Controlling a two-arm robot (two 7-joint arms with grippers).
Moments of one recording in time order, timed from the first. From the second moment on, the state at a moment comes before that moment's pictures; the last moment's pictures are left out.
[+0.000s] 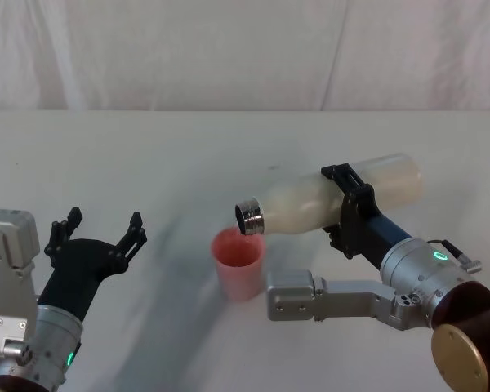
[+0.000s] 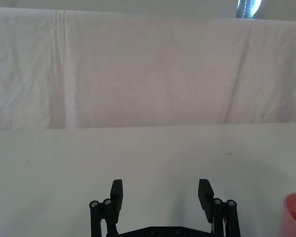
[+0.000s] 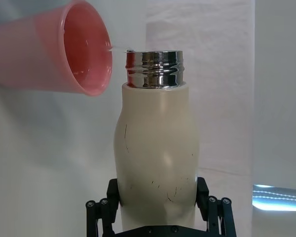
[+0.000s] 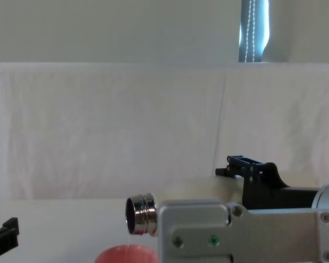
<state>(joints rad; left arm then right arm) 0.27 0.24 0.04 -1.85 -0.25 -0.02 -0.02 0.20 0.41 -0.64 -1.87 -1.10 0.27 0.40</state>
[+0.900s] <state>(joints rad) 0.27 0.24 0.04 -1.85 -0.25 -0.02 -0.02 0.18 0.39 -0.59 -1.88 -0.98 0.22 0.34</state>
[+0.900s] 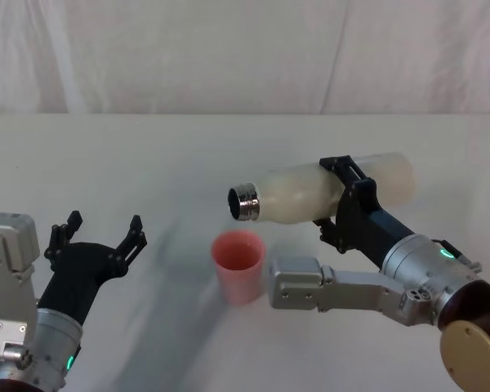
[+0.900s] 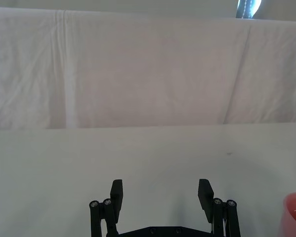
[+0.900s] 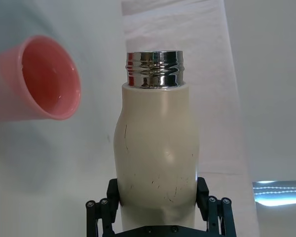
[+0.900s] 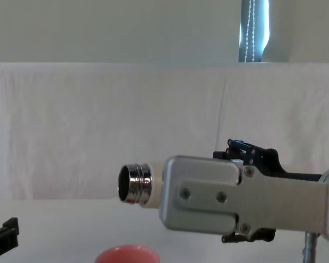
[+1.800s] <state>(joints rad) 0.27 0.24 0.04 -1.85 -0.25 -0.02 -0.02 0.14 0.36 -0.52 -1.89 -0.79 0.17 0.30</state>
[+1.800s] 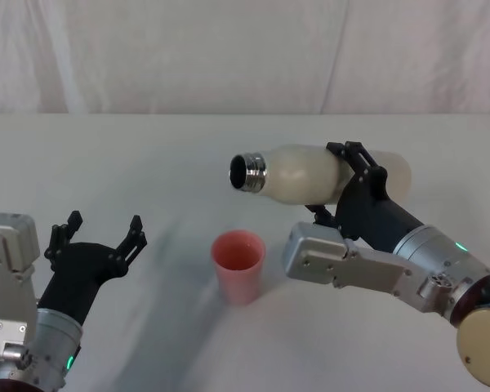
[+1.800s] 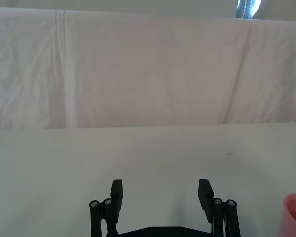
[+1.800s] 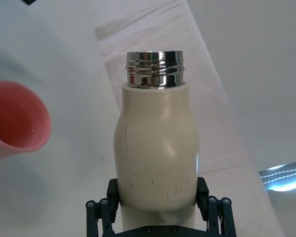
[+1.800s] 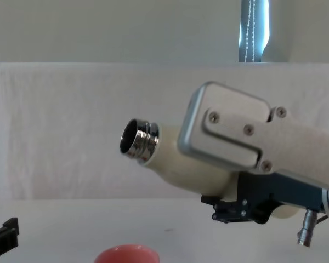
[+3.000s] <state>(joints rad) 0.27 0.24 0.04 -1.85 -0.25 -0.02 -0.02 0.04 0.28 -0.37 -1.83 -0.36 0.02 0.24</state>
